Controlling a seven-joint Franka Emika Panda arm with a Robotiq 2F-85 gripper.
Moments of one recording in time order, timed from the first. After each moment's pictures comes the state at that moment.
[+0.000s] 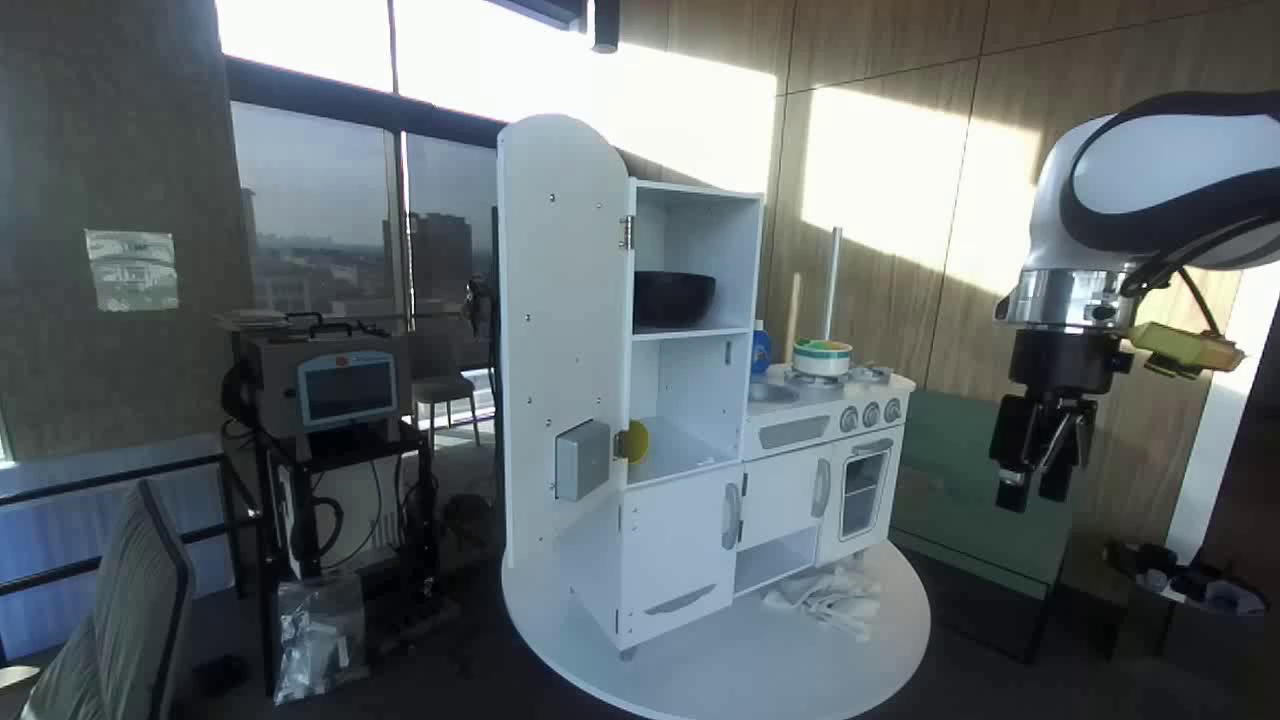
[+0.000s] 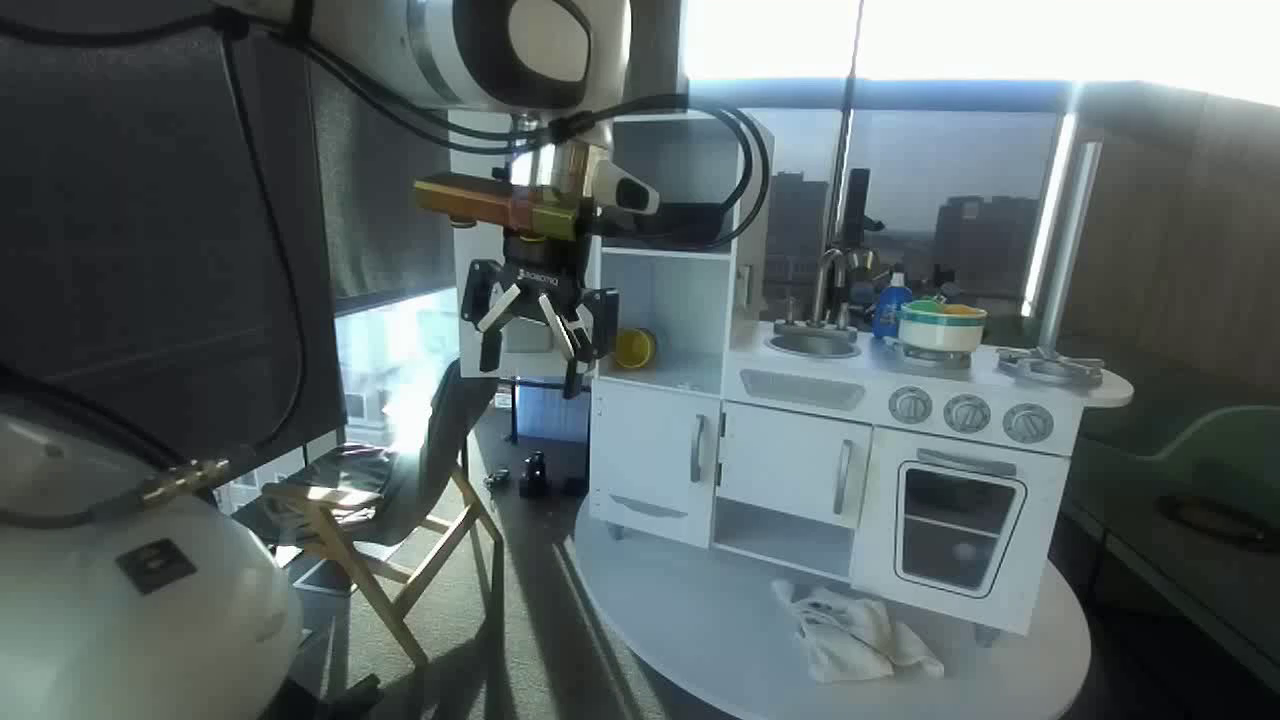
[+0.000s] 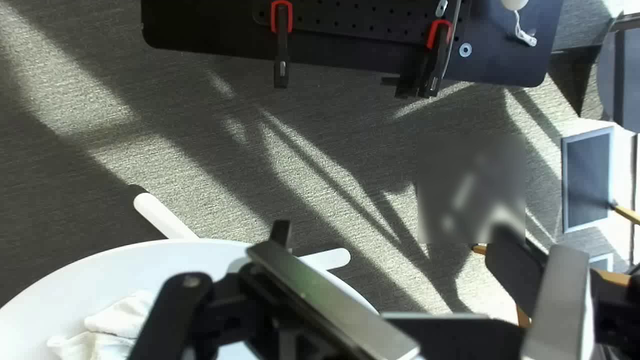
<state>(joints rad) 0.00 -0.78 -0.14 -2.47 -0.02 1.63 -0.23</state>
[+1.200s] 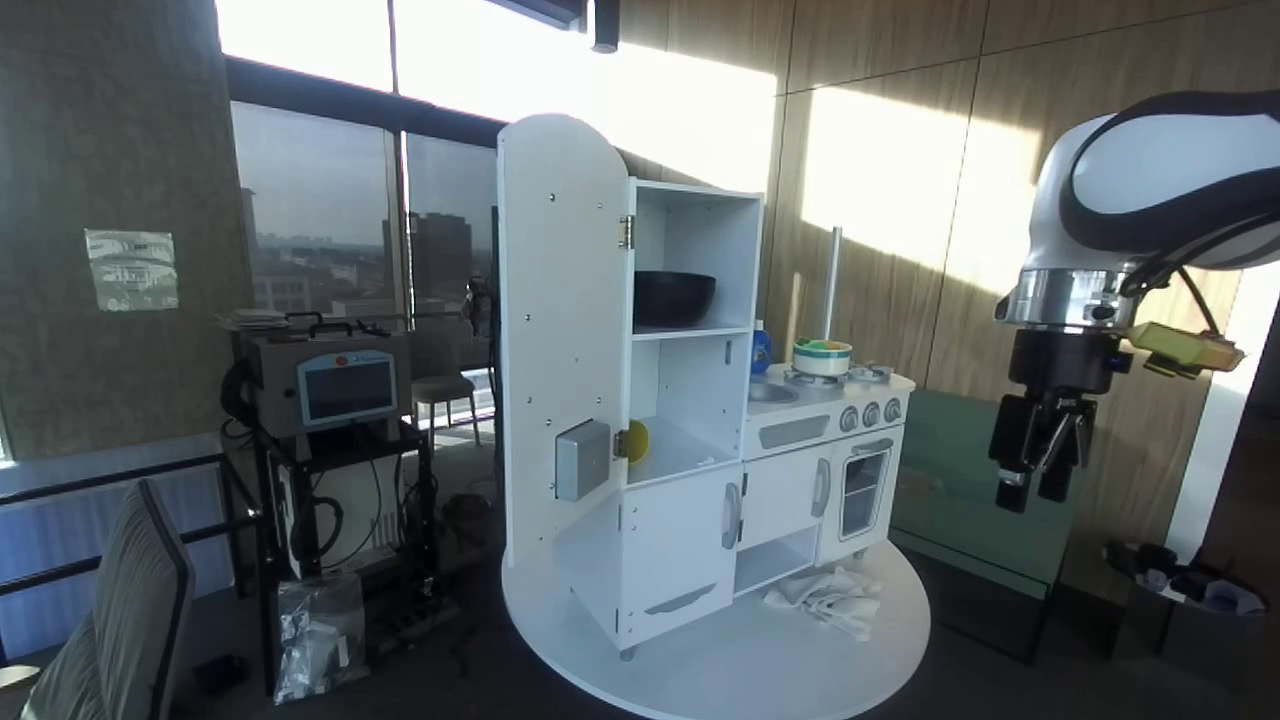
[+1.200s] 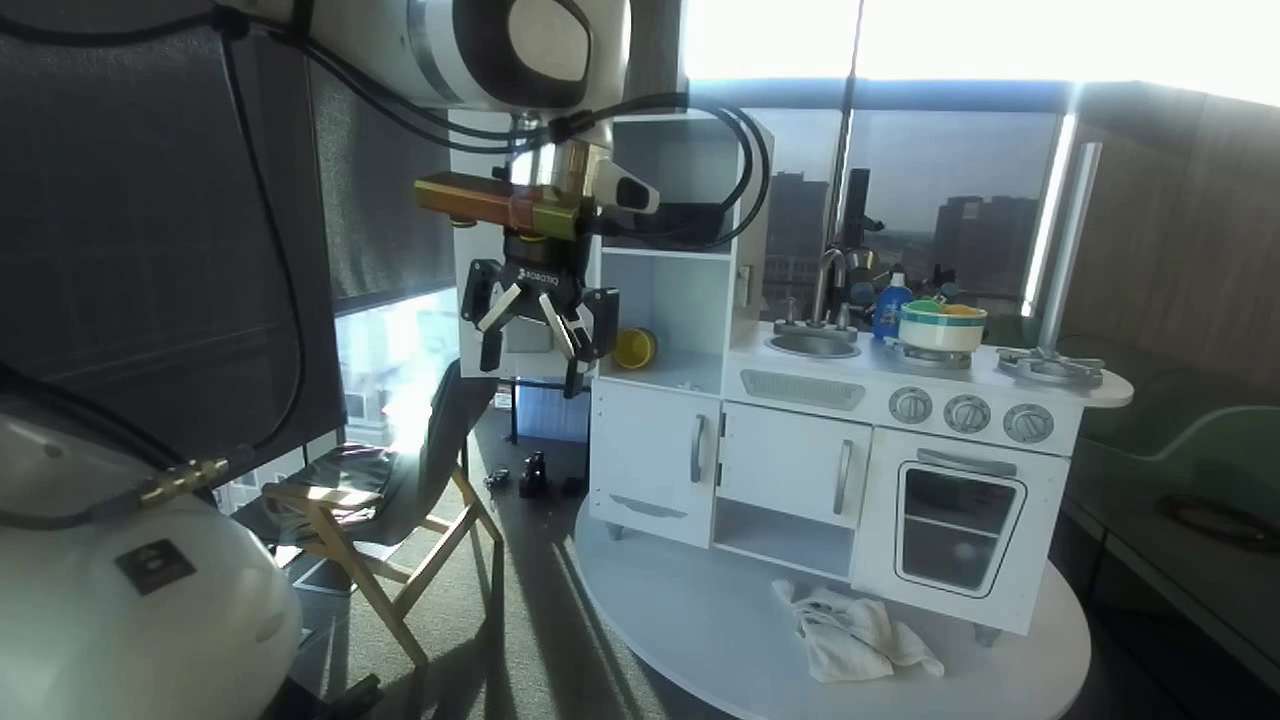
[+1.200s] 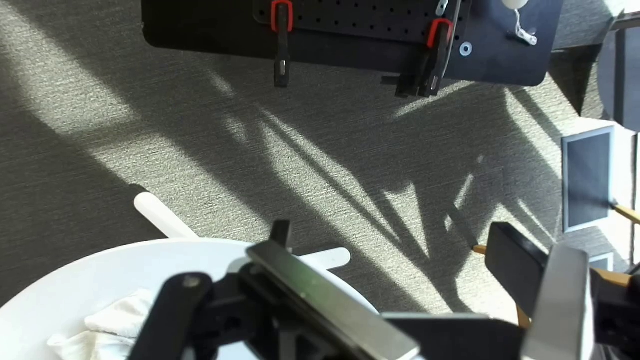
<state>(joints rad) 0.00 -0.78 -0.14 -2.47 -0.02 1.63 -0.23</state>
